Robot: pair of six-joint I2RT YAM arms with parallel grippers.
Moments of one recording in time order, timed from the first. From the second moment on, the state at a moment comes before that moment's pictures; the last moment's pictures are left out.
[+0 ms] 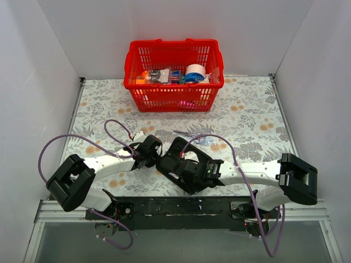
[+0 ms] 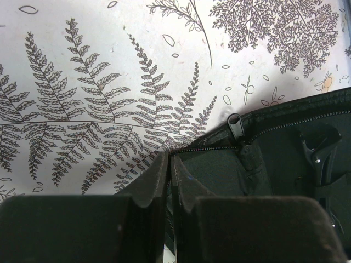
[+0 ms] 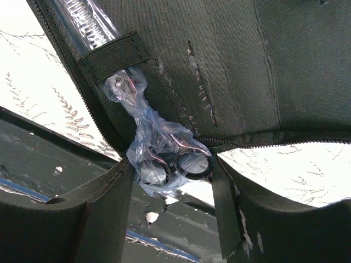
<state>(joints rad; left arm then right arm) -0.76 1.39 0.61 -0.26 -0.26 -1.21 1.29 1.42 0.78 -0.59 0.19 0.70</state>
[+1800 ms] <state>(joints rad) -0.76 1.38 0.60 -0.24 -0.27 -1.22 1.24 1.56 0.90 -0.67 0.18 0.68</state>
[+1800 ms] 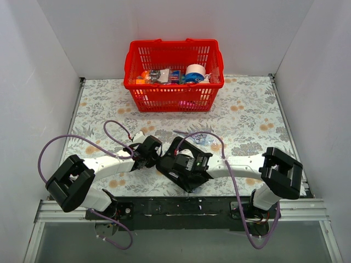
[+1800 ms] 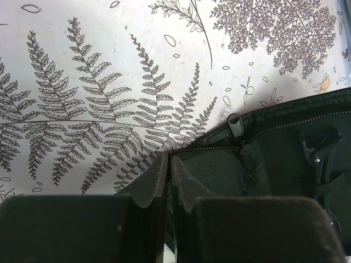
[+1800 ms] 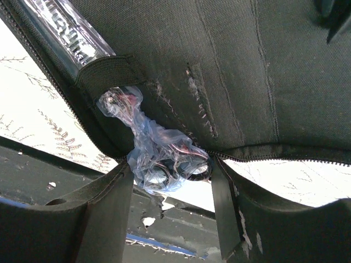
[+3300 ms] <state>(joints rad) -0.79 1.39 0.61 -0.24 -0.30 -1.22 1.19 1.42 0.78 -0.46 0.22 0.61</state>
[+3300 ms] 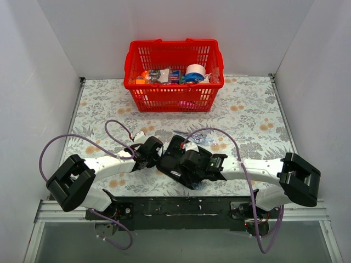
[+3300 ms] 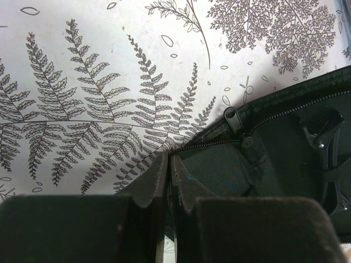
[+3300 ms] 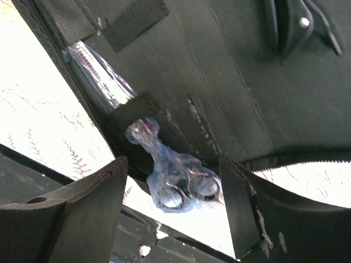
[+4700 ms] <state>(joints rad) -0.81 1.41 0.62 -0.25 -0.33 -1.23 1.18 1.32 0.66 -0.48 0.14 0.54</state>
